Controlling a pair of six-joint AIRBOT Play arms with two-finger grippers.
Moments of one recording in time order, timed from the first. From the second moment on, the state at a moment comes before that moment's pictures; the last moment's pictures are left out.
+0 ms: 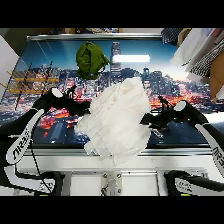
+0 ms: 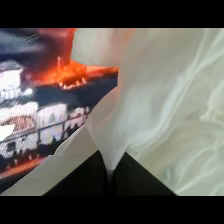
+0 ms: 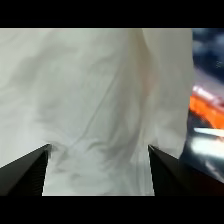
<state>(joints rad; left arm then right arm) -0.11 -1.59 1.11 0.93 -1.07 -1.50 0.01 -1.38 0.79 -0.93 1.02 1.41</state>
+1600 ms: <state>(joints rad) 0.10 -0.89 1.78 1.08 -1.31 -1.52 -0.22 -0.83 1.57 -1.34 1.18 1.57</state>
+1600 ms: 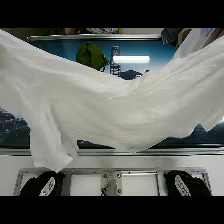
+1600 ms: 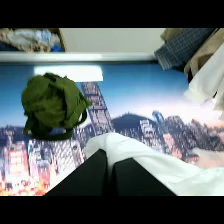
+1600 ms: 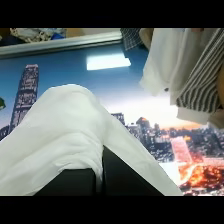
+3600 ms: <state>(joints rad) 0.07 -1.70 1.78 1.21 -1.47 -1.53 0.03 -0.98 0.36 -1.03 0.86 1.88</state>
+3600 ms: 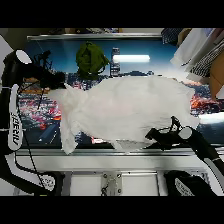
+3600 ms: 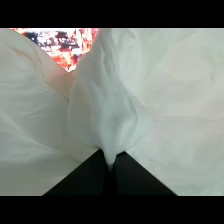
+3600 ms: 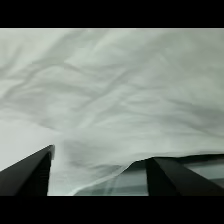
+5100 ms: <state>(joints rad) 0.02 -1.34 1.19 1.13 -1.11 -1.55 0.00 -1.47 1.67 -1.15 1.33 1.49</state>
